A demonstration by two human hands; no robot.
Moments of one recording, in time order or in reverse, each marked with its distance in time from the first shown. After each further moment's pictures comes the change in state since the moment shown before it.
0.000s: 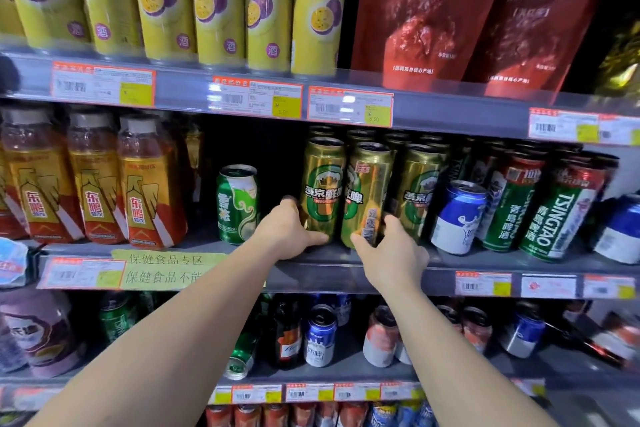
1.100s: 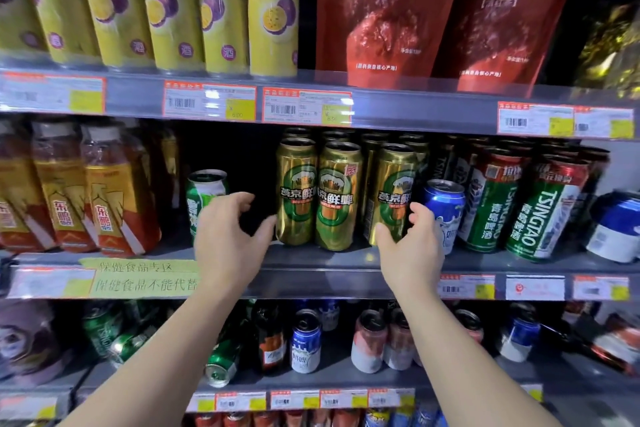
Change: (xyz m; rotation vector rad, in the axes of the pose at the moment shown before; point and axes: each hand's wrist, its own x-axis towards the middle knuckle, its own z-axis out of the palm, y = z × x) left_hand -0.034 -0.013 0.006 -0.024 0.759 0.240; right_hand 0.025 0.046 -0.025 0.322 0.247 -0.034
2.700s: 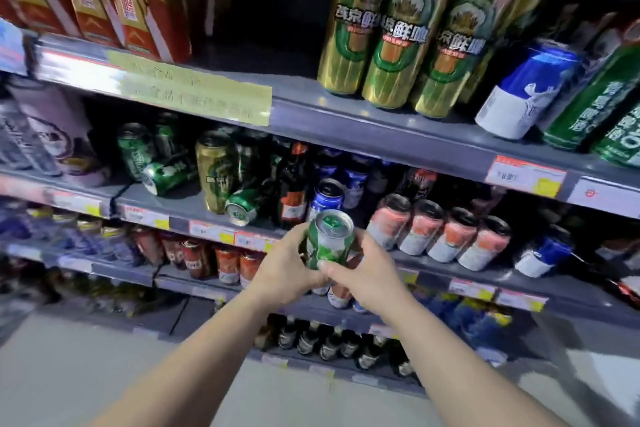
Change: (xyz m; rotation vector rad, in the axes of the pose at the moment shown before) left_hand -0.232 -0.047 0.031 -0.473 -0.749 -0.451; right_hand -0.163 0.096 0.020 0.094 -0.999 0.138
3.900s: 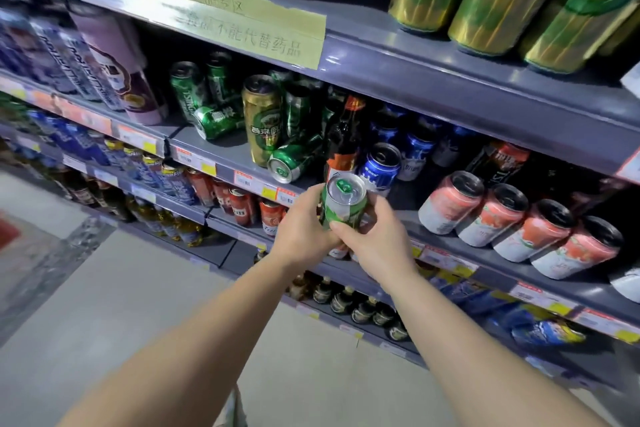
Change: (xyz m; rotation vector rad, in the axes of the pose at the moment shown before) left_hand 0.015 -0.040 0.002 0.118 0.284 -0.135; right_hand 0.052 0.018 0.049 -0.074 -0.010 0.007
